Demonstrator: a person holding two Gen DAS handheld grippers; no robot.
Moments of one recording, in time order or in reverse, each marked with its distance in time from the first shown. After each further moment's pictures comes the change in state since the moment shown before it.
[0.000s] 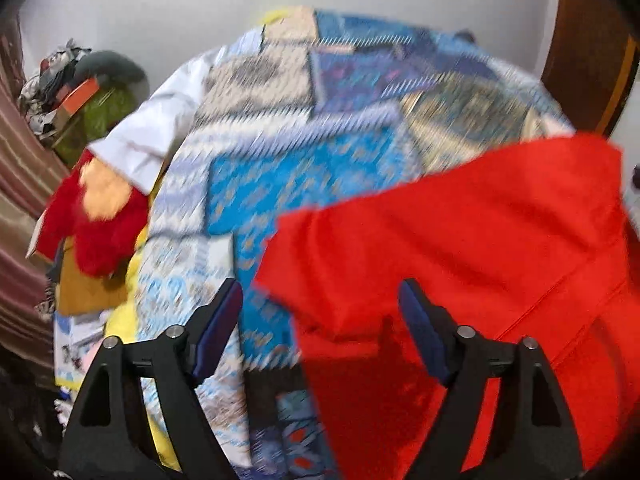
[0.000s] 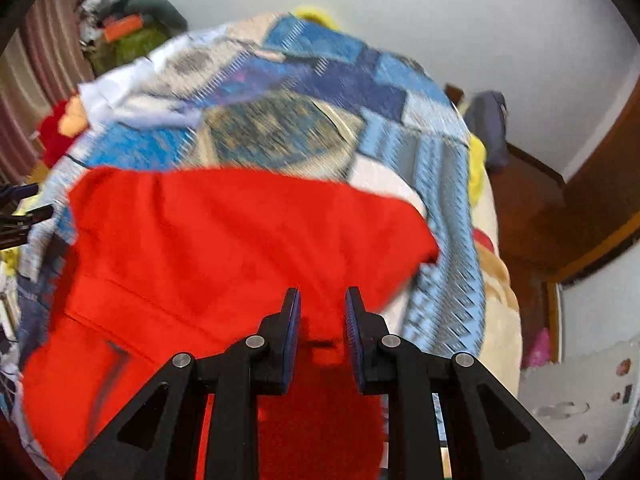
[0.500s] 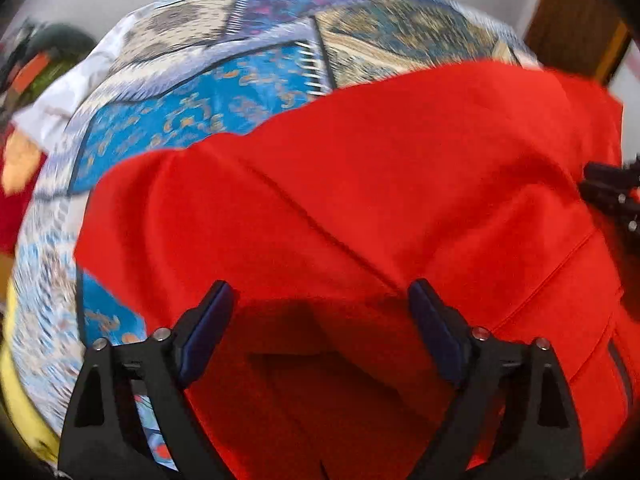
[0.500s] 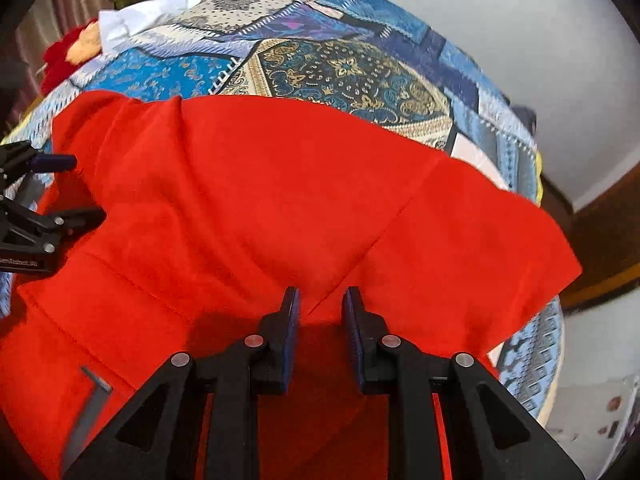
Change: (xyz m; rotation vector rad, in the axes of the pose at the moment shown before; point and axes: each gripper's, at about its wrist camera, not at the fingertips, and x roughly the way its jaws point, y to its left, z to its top) left arm 0.090 -0.067 -0.031 -0.020 0.139 -0.130; right arm 0.089 0.072 -0.019 -0.178 0.087 -0.072
